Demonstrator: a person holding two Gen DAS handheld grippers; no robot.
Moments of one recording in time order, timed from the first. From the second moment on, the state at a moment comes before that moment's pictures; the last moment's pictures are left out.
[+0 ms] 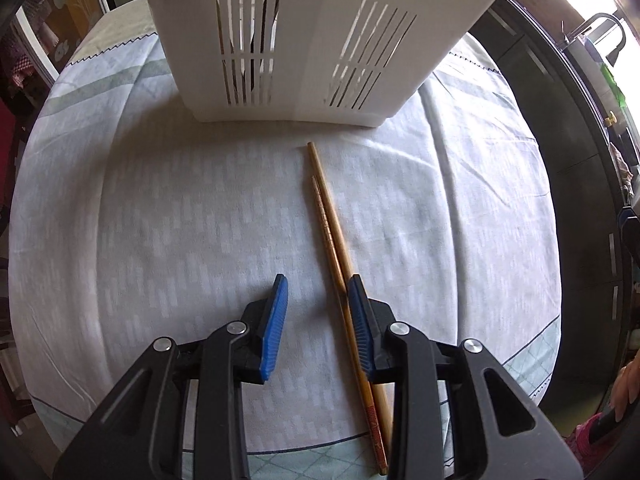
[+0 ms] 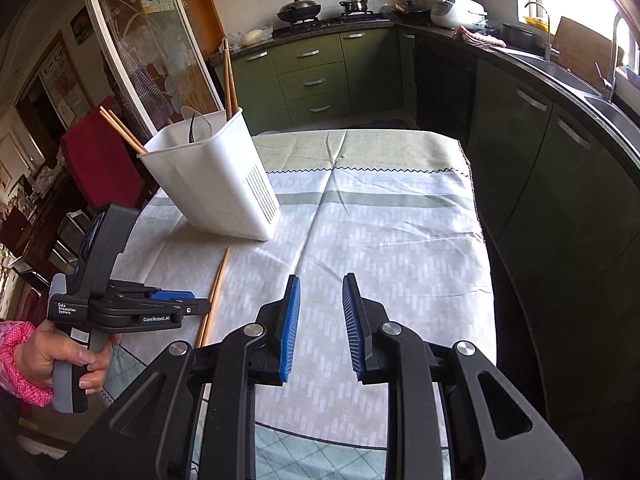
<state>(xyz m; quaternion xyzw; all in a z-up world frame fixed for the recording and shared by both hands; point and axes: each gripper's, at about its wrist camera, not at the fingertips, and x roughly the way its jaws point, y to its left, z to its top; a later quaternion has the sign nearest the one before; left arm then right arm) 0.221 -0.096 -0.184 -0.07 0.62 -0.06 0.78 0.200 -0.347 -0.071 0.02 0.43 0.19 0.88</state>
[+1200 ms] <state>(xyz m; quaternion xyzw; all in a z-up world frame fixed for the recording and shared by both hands) 0.228 -0.028 -0.188 -0.04 0.64 -0.04 0.76 0.251 -0.161 -0.168 -0.11 0.55 0.24 0.79</state>
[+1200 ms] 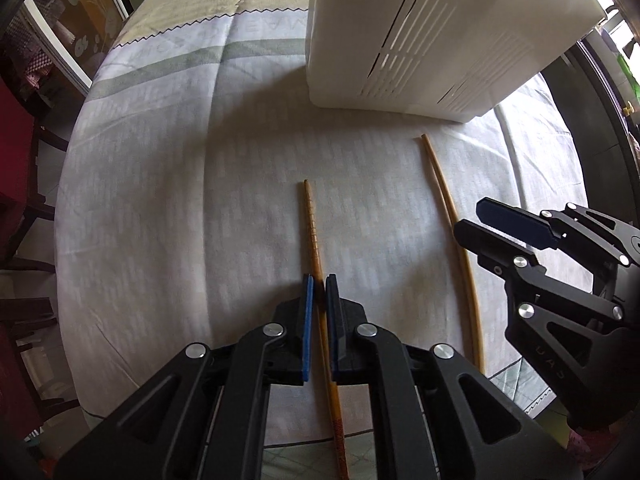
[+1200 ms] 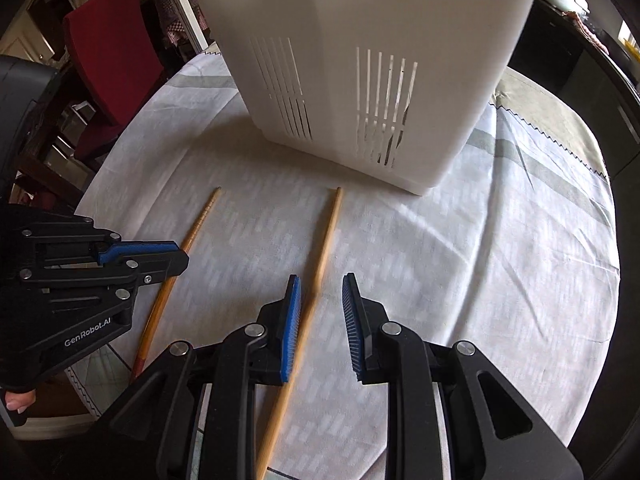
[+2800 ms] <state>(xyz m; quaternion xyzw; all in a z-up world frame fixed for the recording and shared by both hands) 0.196 -0.005 -0.087 -0.04 0.50 -0.06 0.86 0.199 -0.243 -0.062 0.02 0.42 0.24 0.88</state>
